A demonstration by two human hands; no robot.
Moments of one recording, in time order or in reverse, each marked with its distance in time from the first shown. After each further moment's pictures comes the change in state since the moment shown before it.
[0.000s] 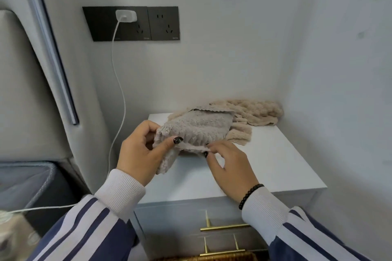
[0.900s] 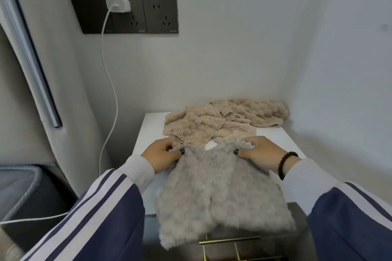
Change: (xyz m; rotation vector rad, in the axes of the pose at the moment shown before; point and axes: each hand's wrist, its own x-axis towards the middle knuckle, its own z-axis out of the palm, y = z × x) left_hand 0.055 -0.080 0.045 0.226 -0.487 -0.439; right_hand 0.065 0.068 -0.053 -0.039 -0.487 0.538
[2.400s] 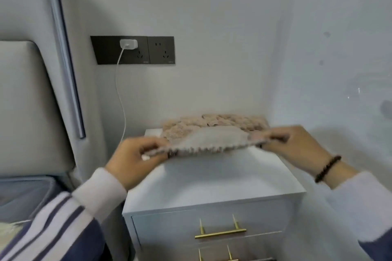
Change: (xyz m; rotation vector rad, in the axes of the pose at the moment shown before) left_hand -0.124 0.051 -0.056 0.004 0.241 0.614; right_hand -0.128 -0.034 -0.071 0.102 0.300 -0.330
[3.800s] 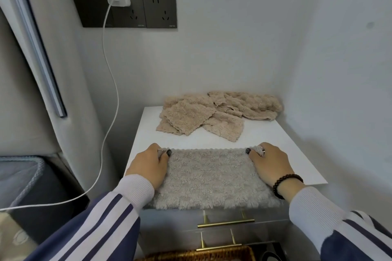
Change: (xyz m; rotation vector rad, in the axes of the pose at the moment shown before) left_hand 0.002 -0.090 0.075 0.472 -0.094 -0.596; right_hand 0.026 0.086 0.106 -0.322 0.080 0.427
